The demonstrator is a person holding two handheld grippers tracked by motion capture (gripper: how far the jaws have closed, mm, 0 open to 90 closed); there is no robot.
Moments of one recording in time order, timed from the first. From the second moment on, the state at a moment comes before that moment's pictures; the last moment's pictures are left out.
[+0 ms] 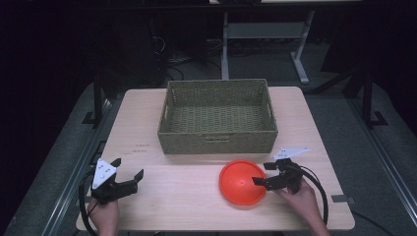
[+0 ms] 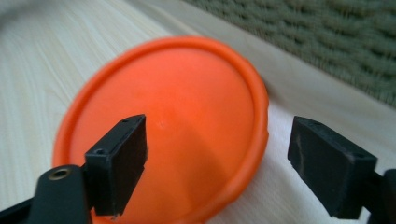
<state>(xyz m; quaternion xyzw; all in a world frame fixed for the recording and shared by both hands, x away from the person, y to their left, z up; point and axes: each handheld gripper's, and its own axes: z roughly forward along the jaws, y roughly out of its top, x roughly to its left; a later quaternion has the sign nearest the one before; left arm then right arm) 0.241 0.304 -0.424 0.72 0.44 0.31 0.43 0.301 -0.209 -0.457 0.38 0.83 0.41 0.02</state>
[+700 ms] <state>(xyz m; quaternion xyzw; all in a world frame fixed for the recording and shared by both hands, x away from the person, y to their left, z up) 0.240 0.302 -0.425 0.73 0.43 0.32 0.43 0.299 -0.223 -0.468 0.42 0.81 0.41 -0.01</state>
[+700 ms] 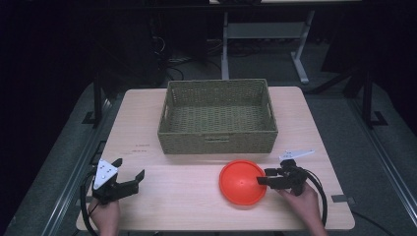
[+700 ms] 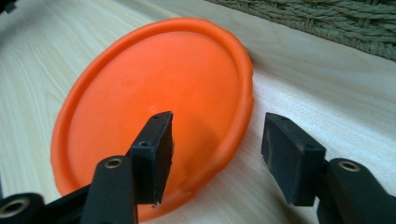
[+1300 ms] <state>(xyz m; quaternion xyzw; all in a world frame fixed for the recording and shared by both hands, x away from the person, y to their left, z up) 0.241 0.298 -0.425 0.74 0.43 0.33 0.41 0.302 -0.227 -0.473 0.44 0.79 0.42 -0.06</state>
